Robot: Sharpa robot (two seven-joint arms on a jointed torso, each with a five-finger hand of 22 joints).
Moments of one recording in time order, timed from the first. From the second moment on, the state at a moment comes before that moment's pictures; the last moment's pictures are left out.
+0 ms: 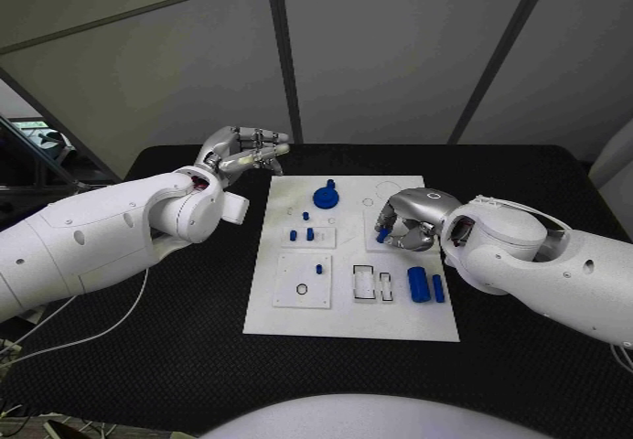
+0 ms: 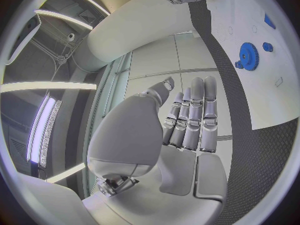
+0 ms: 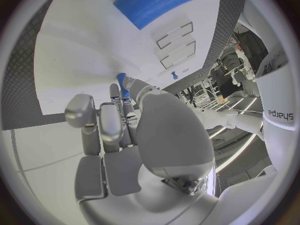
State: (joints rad) left arm 1.12 -0.86 0.09 1.40 -0.21 -0.29 0.35; left_hand 1.43 -0.11 0.35 0.00 0.12 0.89 0.22 0.16 0.07 0.86 0.16 0.46 0.08 0.98 0.08 0.89 0.35 0.20 0.93 0.18 0.54 0.93; right arm 1.08 -0.81 0.09 1.64 -1.73 -0.10 -0.27; right_hand 1.45 -0.11 0.37 0.06 0.22 1.03 0.14 0.09 0.08 1.07 0.08 0.25 0.07 1.47 0.01 1.27 1.08 0.12 1.28 0.11 1.25 1.05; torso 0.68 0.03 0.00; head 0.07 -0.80
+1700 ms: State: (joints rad) left arm 1.12 -0.84 0.09 1.39 -0.21 -0.28 0.34; left_hand 1.43 -0.11 0.35 0.00 0.12 0.89 0.22 0.16 0.07 0.85 0.16 0.46 0.08 0.98 0.08 0.89 0.35 0.20 0.93 0.18 0.54 0.93; right arm 1.06 -0.69 0.08 1.80 -1.68 -0.23 -0.27; right_hand 1.45 -0.08 0.40 0.06 0.16 1.12 0.13 0.12 0.09 1.18 0.06 0.24 0.09 1.47 -0.02 1.27 1.09 0.10 1.32 0.09 1.29 1.12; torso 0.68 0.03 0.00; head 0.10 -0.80
